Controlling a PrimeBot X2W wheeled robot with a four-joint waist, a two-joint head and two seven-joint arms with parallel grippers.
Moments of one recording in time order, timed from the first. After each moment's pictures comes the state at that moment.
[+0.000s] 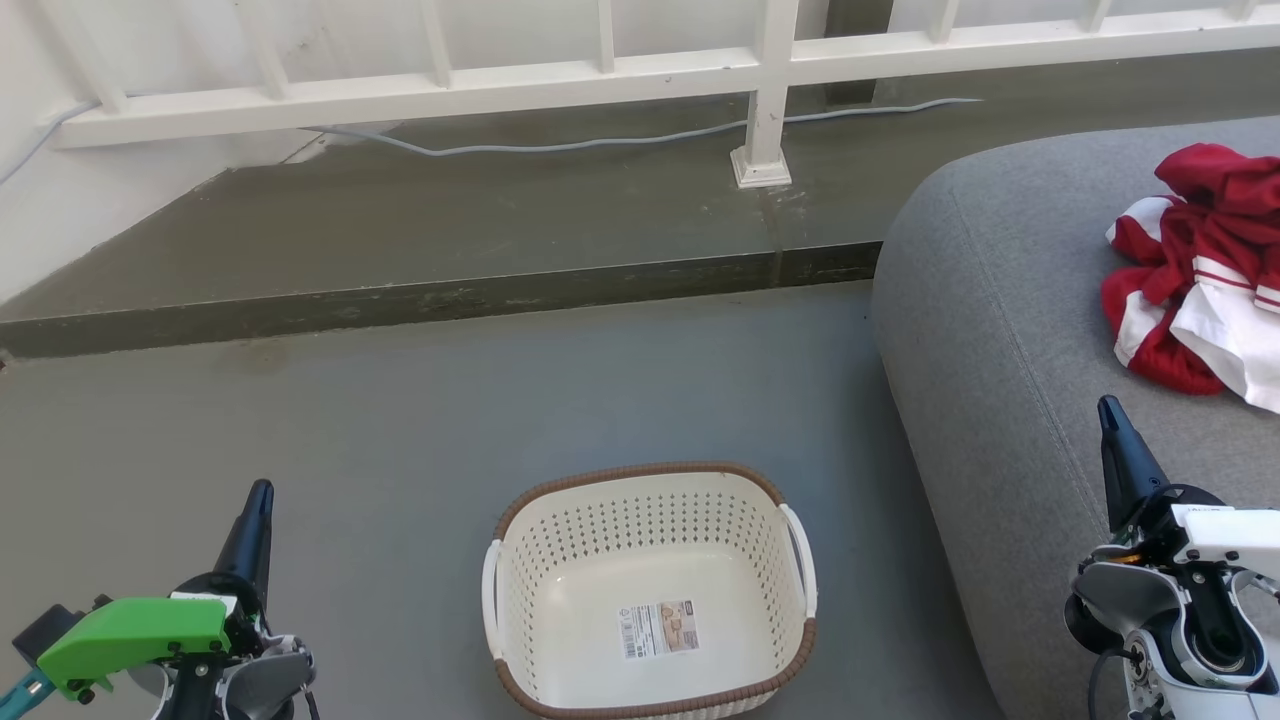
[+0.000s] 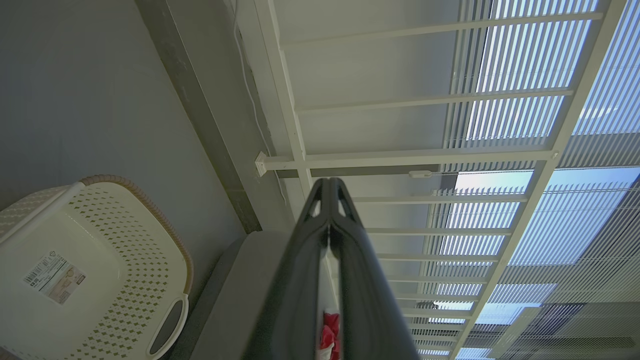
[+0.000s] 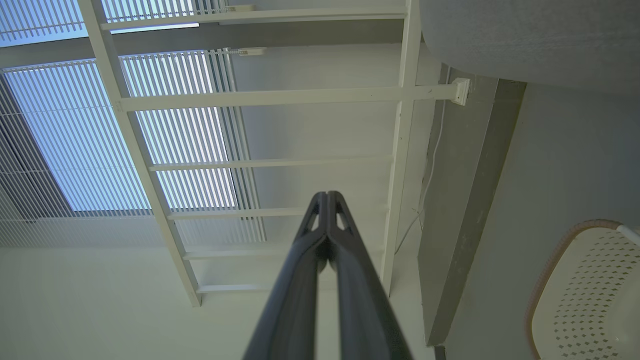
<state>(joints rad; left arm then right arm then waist) -0.06 0.08 0.01 0.27 -1.66 -0.12 0.05 -0.06 -0.06 -0.12 0.28 1.61 0.12 0.09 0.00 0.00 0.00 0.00</state>
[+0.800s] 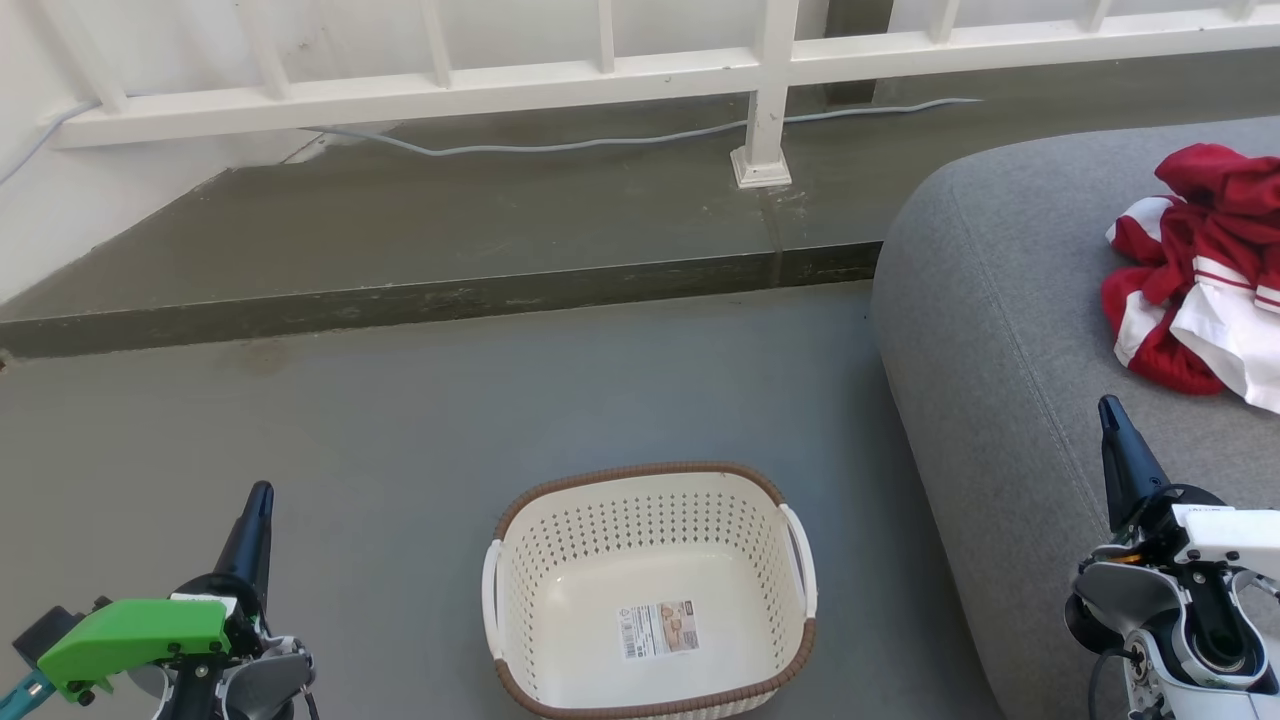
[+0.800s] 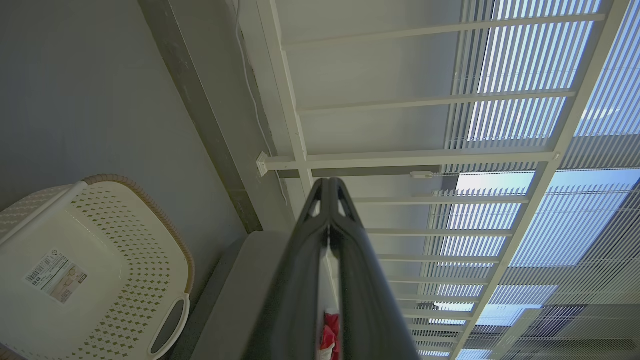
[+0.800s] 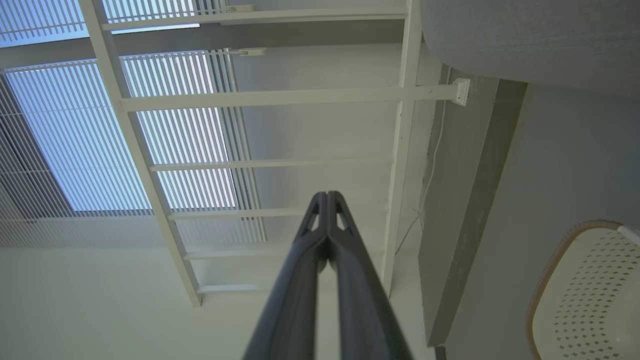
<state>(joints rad) -0.06 0.08 0.01 0.28 -1.66 -0.12 0.05 -0.06 -0.06 -0.12 0.28 1.61 0.12 0.09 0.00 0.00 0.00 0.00</state>
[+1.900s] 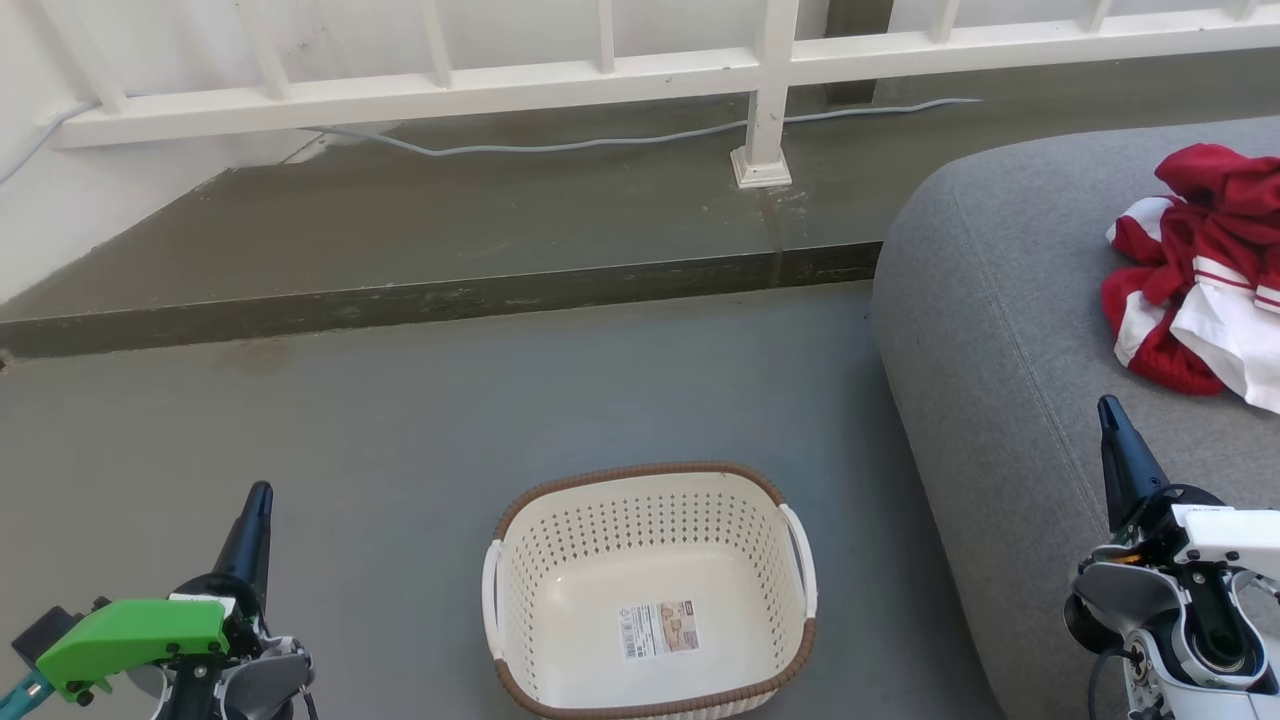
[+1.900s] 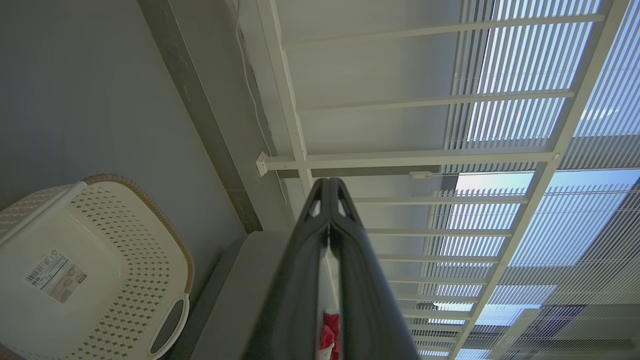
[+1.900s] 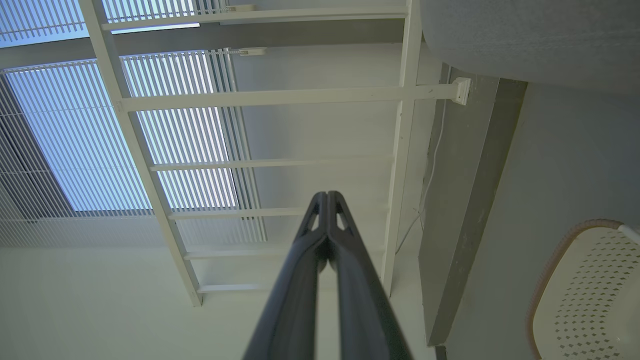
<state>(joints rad) -0.06 0.08 0.01 0.28 -1.66 -0.12 0.06 -0.06 -0.05 -0.12 0.27 1.61 0.12 0.09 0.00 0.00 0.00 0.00</state>
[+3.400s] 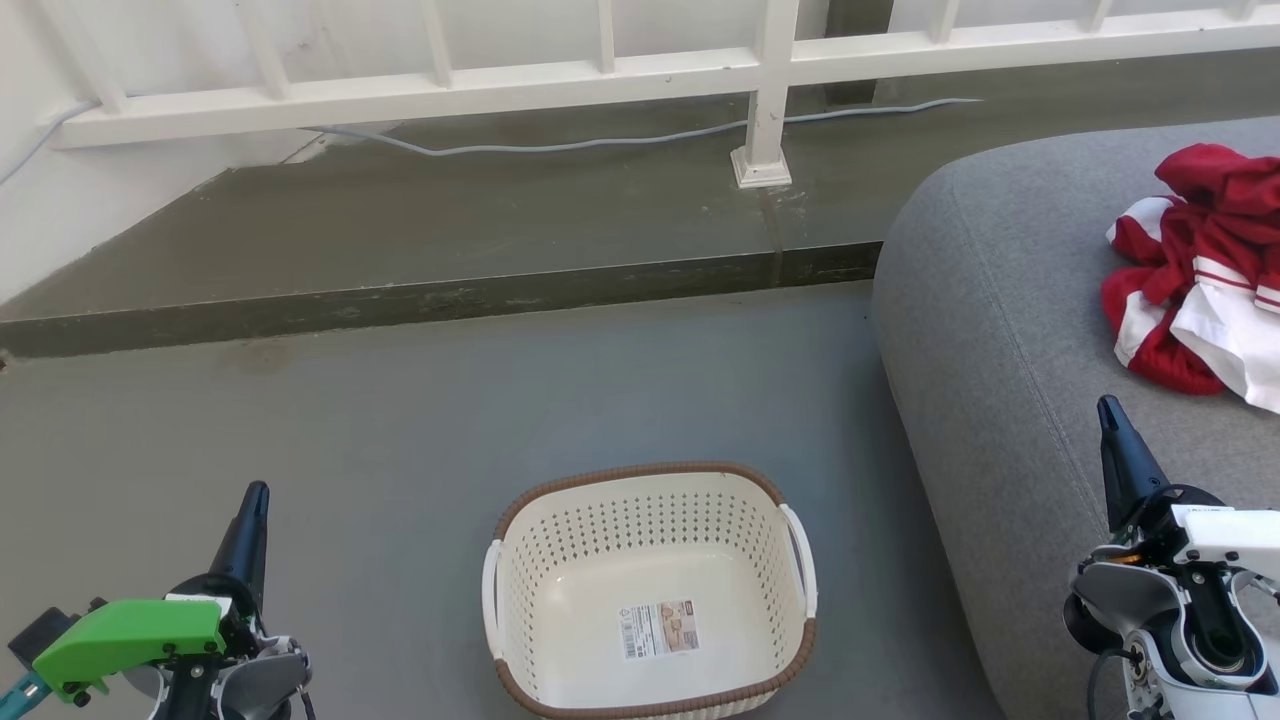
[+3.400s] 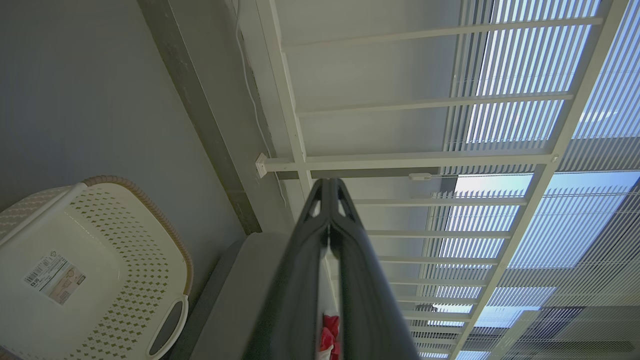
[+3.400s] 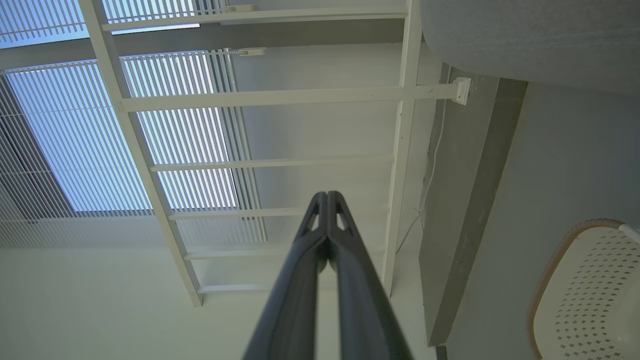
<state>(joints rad) -0.06 0.08 0.02 0.28 -1.66 -0.12 0.06 -0.06 -0.05 -0.12 0.27 1.61 0.12 0.09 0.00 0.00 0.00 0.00</state>
